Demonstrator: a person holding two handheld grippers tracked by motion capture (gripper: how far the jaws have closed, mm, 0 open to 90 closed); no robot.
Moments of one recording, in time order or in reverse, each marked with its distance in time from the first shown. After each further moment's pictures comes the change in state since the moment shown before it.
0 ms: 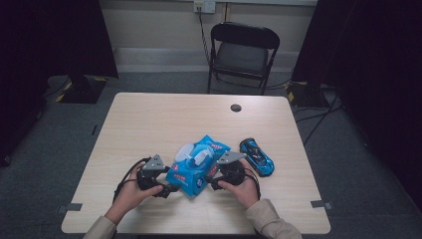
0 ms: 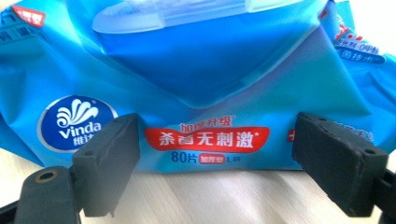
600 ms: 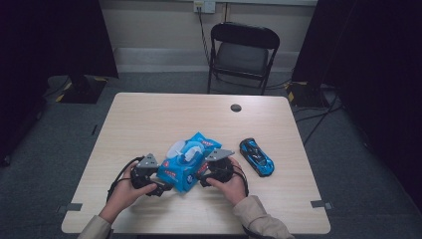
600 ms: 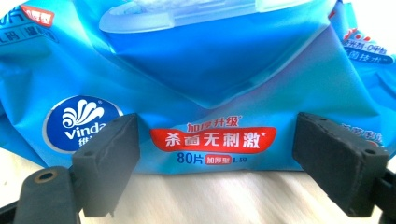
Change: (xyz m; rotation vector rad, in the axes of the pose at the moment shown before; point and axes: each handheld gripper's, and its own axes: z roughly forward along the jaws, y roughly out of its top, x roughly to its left) left arm 0.013 -0.010 -0.012 0.038 0.037 -0.041; right arm 0.013 0.018 0.026 -0.011 -0.008 -0.004
